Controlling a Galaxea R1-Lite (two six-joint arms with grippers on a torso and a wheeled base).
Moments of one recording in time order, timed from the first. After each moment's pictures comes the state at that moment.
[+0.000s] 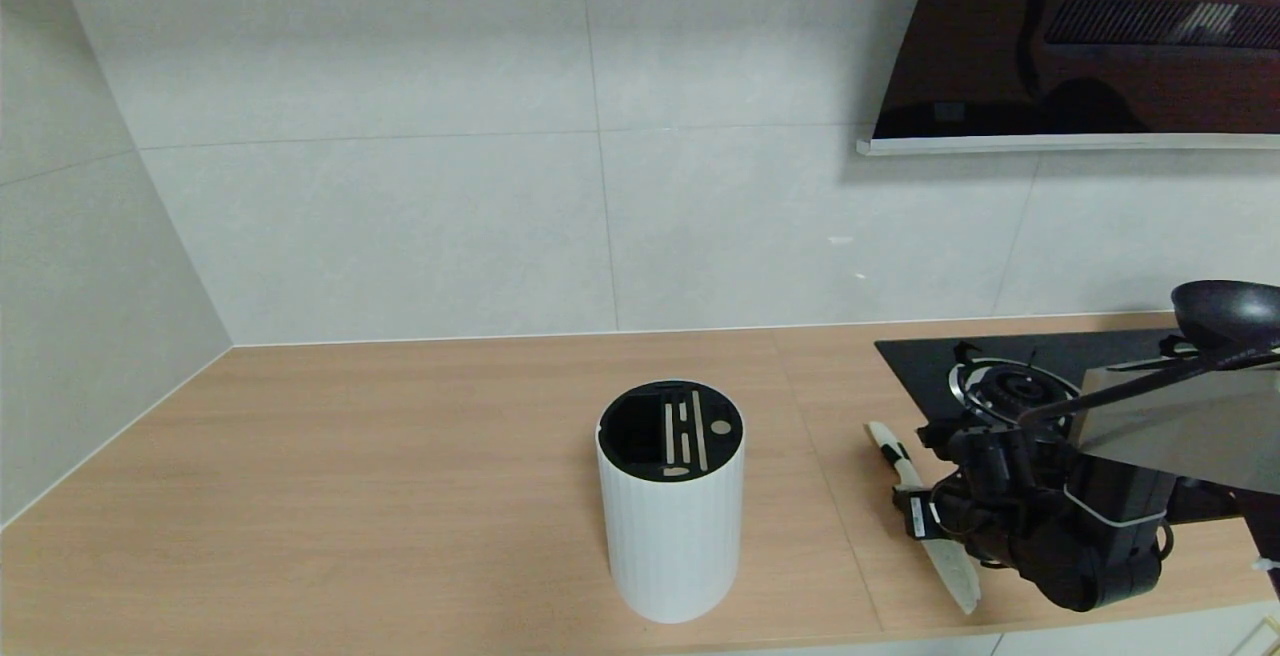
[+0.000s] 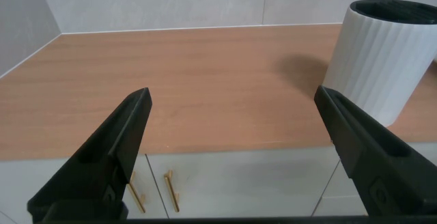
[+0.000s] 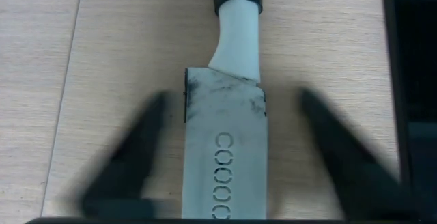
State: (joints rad) left arm 0.00 0.00 0.00 0.00 0.00 0.00; right arm 0.20 2.43 -0.71 -1.06 -0.09 0.08
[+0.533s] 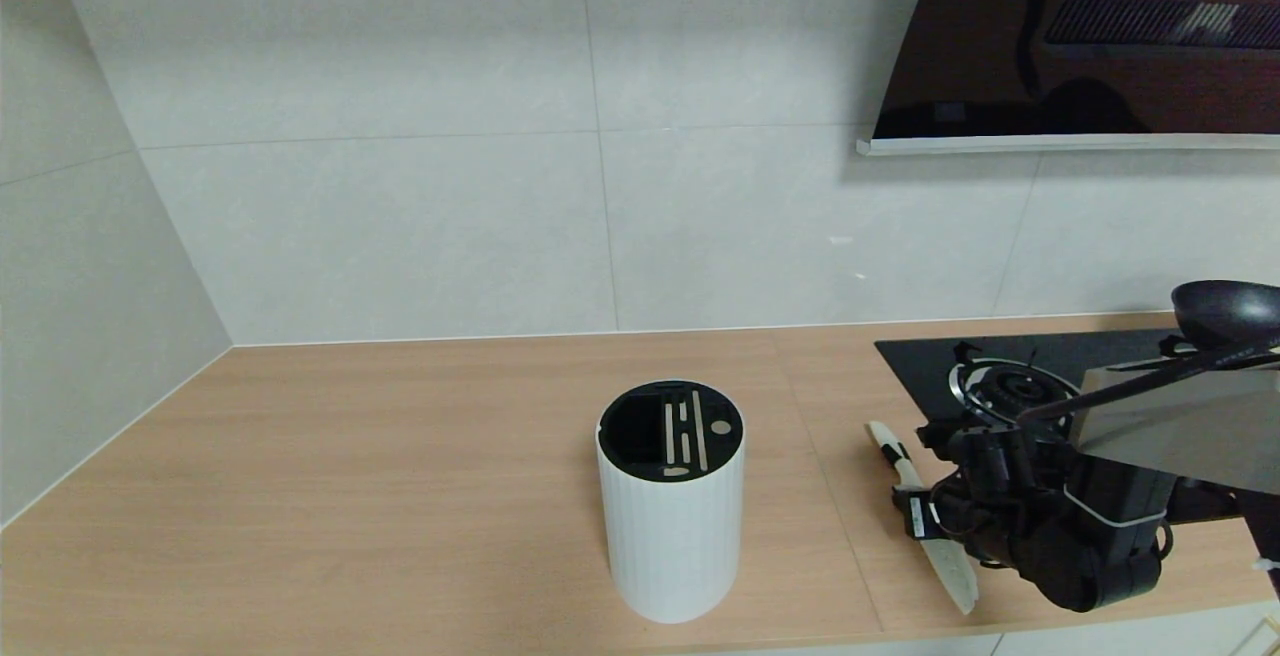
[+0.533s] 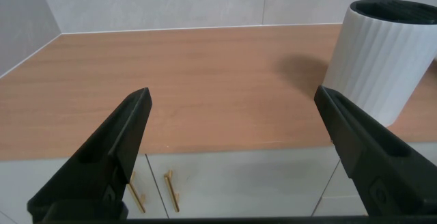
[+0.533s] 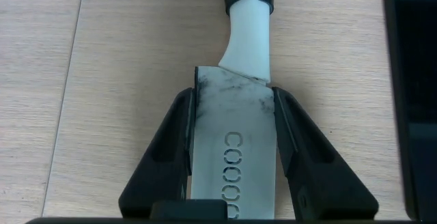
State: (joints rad) left arm 0.00 0.00 0.00 0.00 0.00 0.00; right arm 0.20 2.43 -0.70 -1.06 -0.09 0.09
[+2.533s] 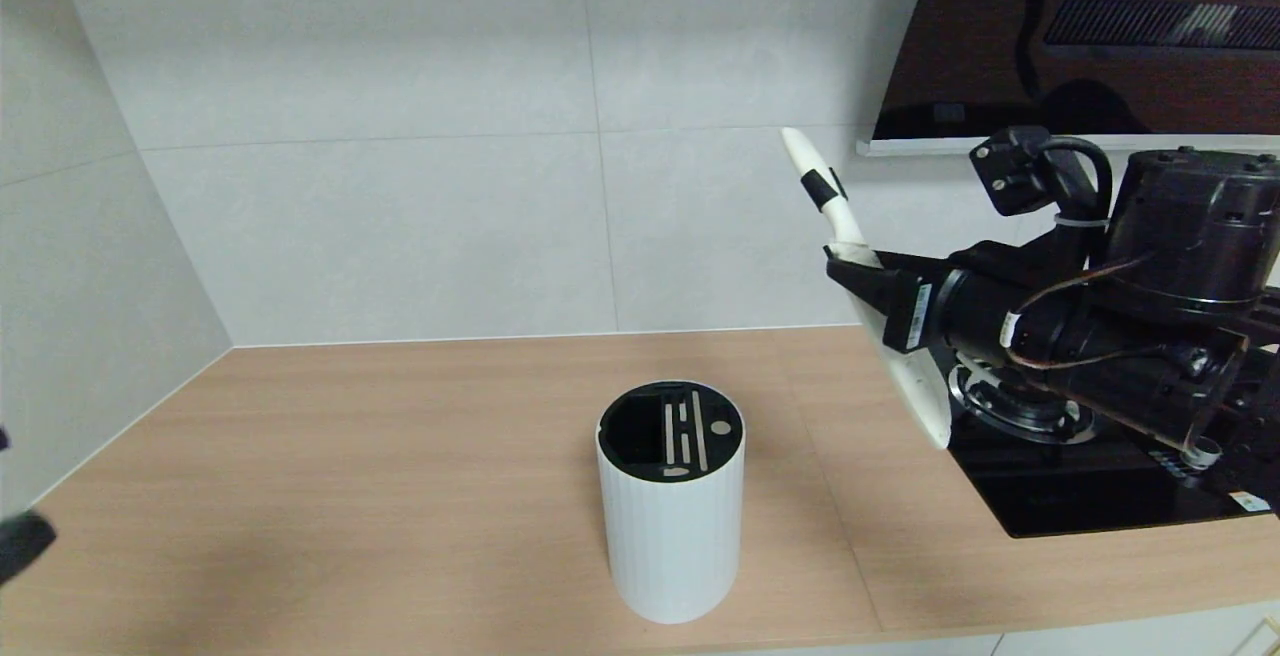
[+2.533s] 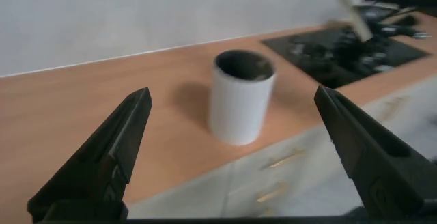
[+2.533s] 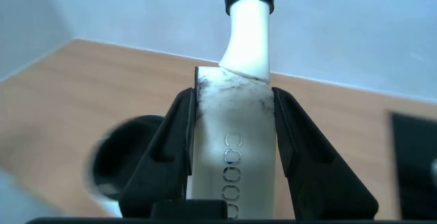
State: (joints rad) left arm -0.04 0.69 -0.76 0.15 -0.50 -0.11; right arm 0.59 1.61 -0.87 -0.71 -0.07 0.09
